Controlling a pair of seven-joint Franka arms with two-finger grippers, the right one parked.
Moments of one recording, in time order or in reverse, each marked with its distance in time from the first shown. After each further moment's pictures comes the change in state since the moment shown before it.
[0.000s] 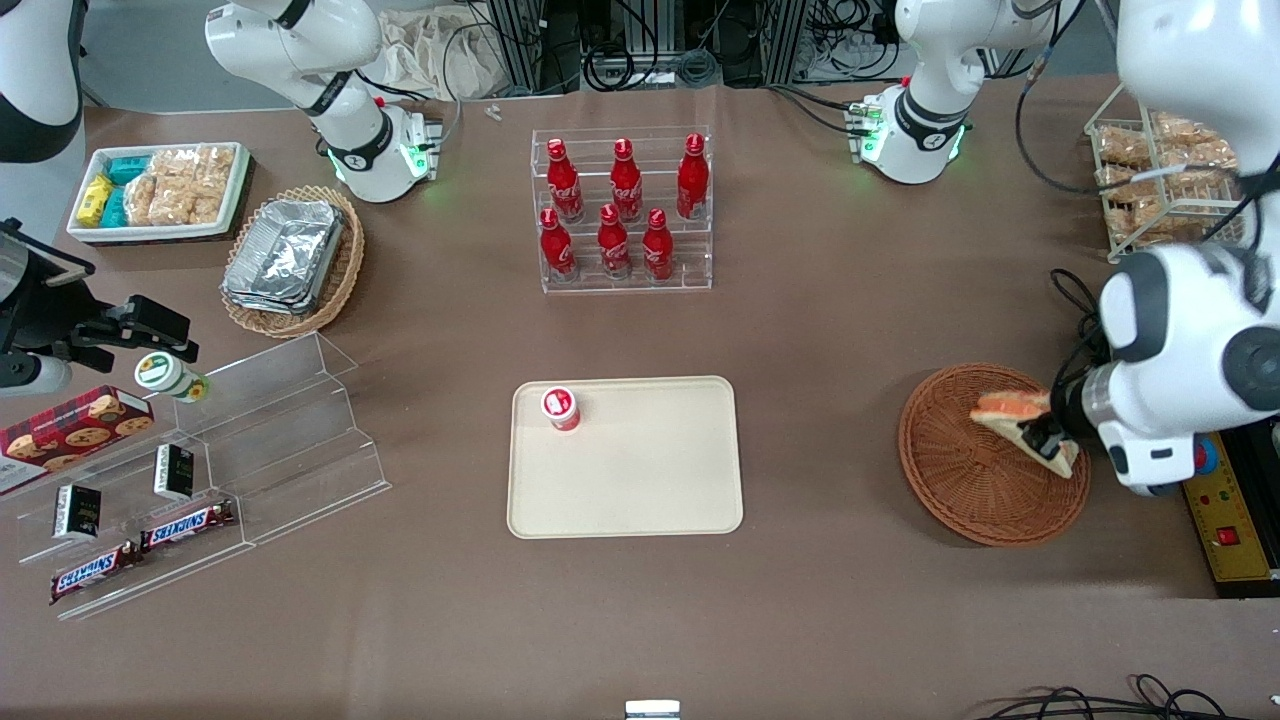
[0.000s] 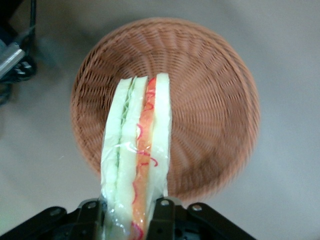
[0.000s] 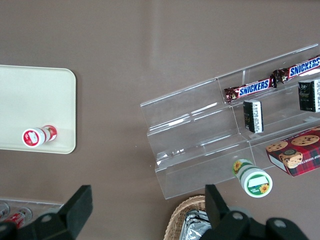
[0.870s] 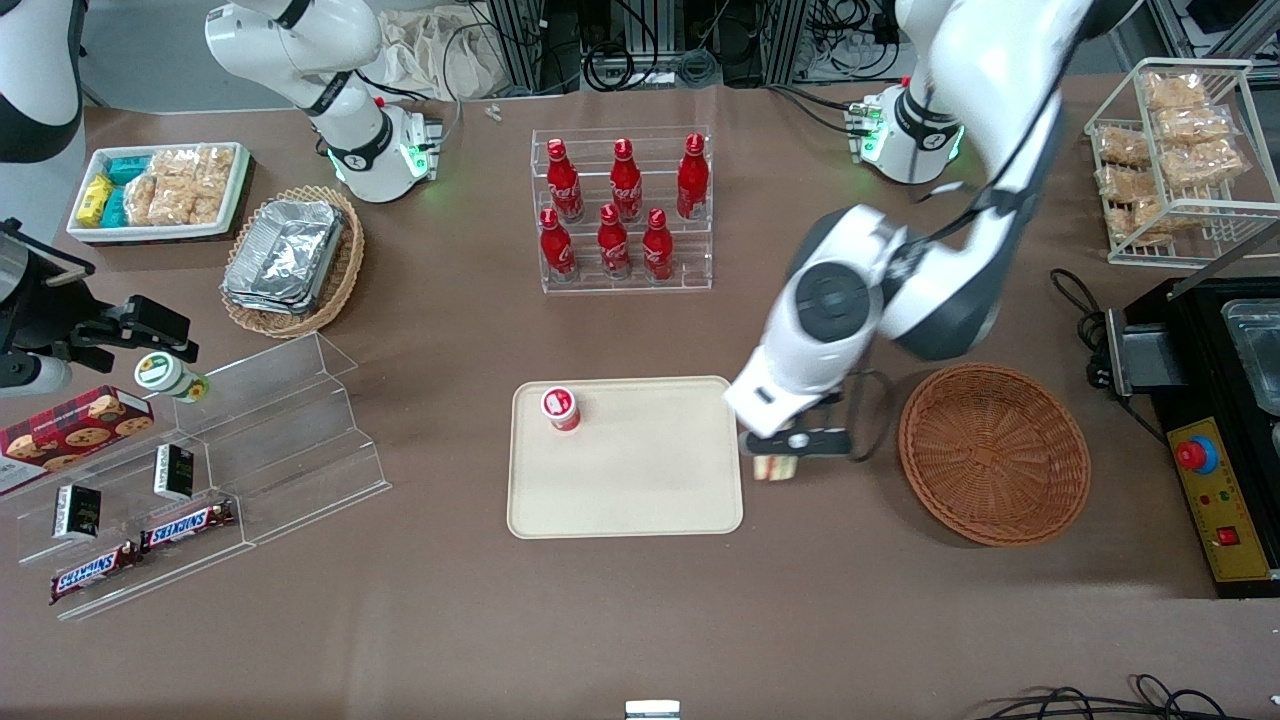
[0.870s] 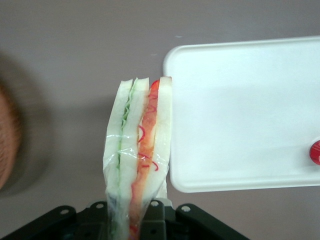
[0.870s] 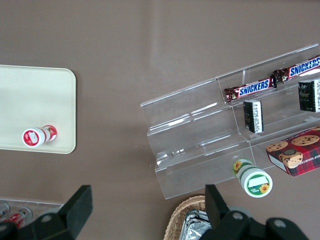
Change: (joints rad) arm -0.255 0.271 -0.350 0.257 0.173 0.104 0.213
